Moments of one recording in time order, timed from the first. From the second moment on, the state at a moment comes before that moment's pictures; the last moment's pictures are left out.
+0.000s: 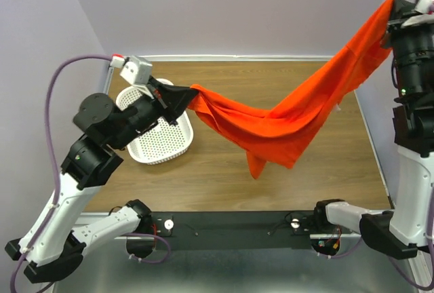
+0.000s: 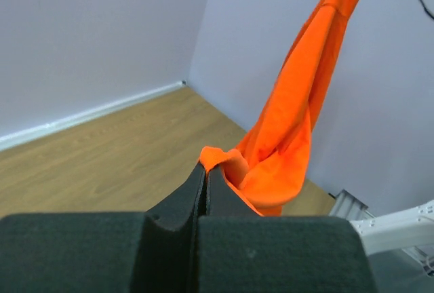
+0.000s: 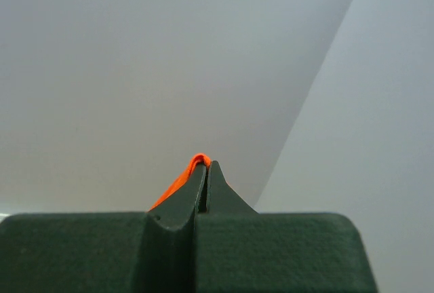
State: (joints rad) left arm -0.68 0.88 1.42 -0.38 0.15 -0.33; right arm 0.12 1.18 2.00 -0.41 0.09 -0.39
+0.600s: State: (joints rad) left arm -0.28 1.39 0.89 -0.05 0.18 -0.58; right arm 0.19 2.25 2.03 -0.37 -0.08 -0.25
